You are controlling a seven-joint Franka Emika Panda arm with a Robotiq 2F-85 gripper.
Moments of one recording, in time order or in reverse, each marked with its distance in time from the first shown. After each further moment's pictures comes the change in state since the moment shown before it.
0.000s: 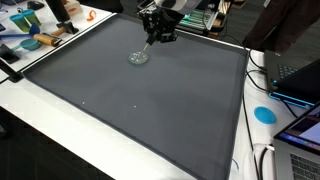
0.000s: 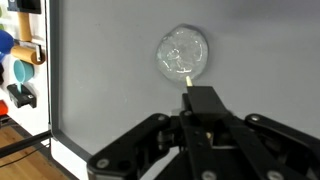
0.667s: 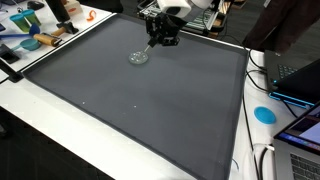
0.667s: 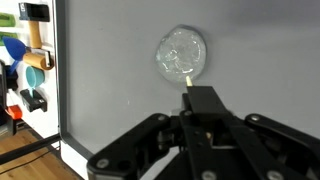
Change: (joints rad) arm 0.031 0.051 0.000 0.048 -0.026 -0.058 0.076
